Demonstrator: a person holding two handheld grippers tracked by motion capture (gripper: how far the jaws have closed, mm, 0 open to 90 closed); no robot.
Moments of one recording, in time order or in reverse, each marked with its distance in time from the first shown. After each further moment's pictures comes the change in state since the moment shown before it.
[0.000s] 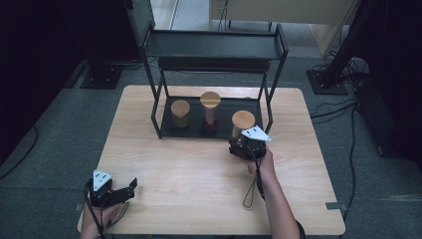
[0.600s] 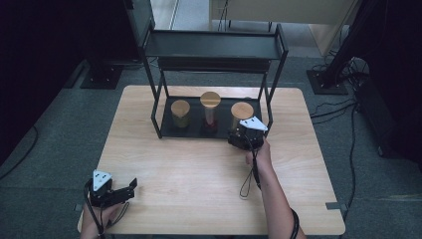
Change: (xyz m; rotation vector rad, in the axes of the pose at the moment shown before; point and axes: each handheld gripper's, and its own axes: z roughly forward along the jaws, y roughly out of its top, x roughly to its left) left arm 0.000 0.000 0.000 0.001 -0.001 -0.001; right arm -0.007 0.015 0.028 0.012 -0.027 0.032
